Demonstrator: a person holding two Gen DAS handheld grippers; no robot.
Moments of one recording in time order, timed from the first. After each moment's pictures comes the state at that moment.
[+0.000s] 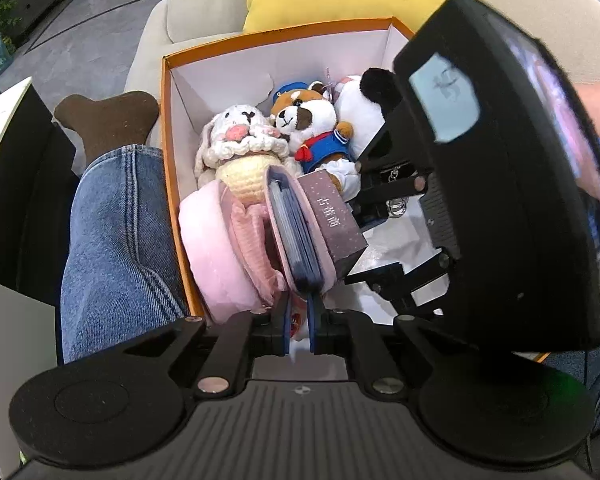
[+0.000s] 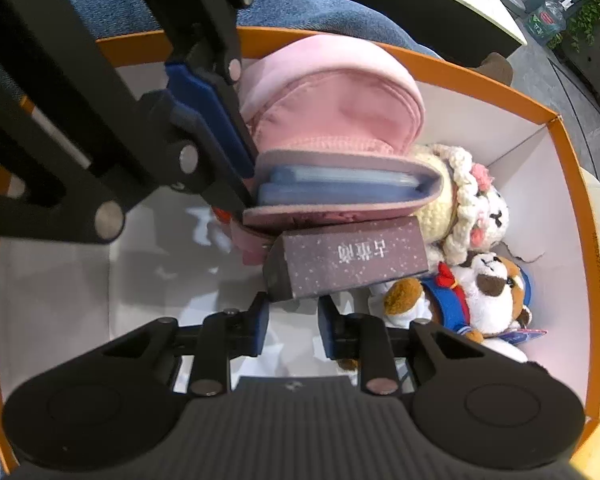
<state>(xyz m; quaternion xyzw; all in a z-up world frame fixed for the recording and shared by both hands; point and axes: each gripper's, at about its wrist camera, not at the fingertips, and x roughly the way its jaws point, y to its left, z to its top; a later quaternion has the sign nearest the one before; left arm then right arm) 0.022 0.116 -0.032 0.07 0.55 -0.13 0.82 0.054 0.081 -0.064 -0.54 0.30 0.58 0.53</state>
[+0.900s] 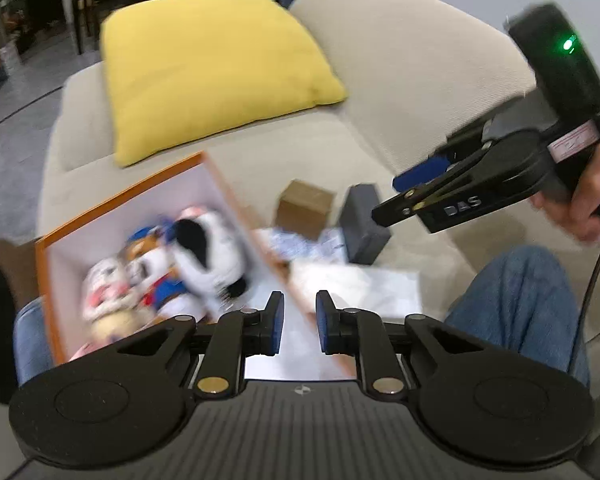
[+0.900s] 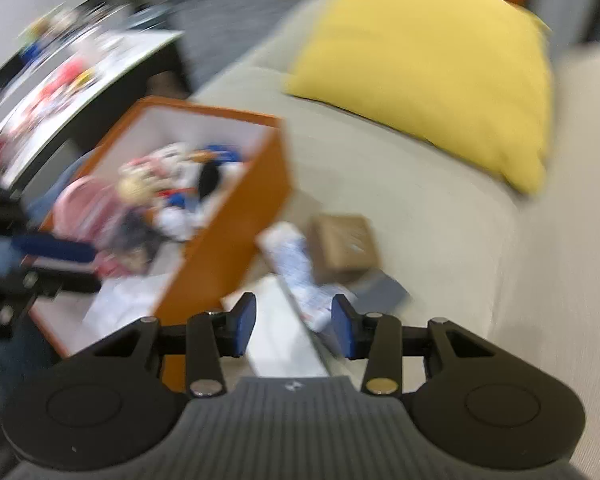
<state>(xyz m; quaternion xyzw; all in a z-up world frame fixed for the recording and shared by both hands) 0.027 -0.023 0.044 0.11 0.47 -0.27 0.84 0.118 -0.214 0.066 -0.12 0.49 0.31 0.81</state>
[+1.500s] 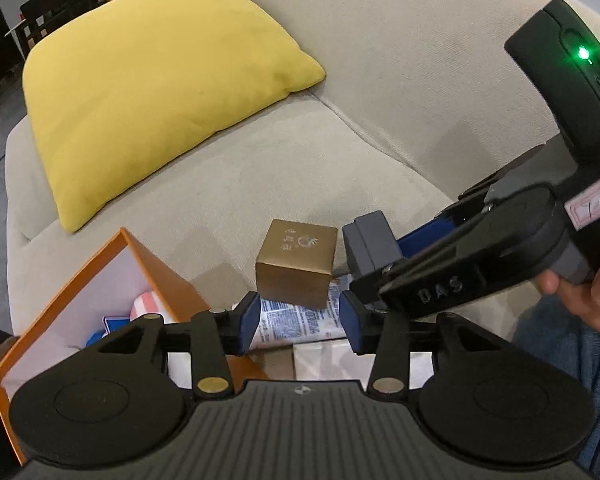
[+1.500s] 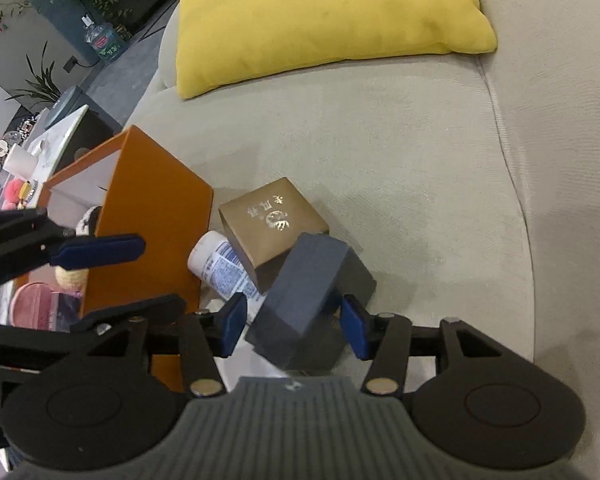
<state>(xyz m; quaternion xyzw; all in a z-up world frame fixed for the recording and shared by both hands) 0.107 -0.097 -0.021 0.22 0.47 -0.28 0.81 0.168 -0.218 -0.023 0.03 0.55 0.24 0.80</state>
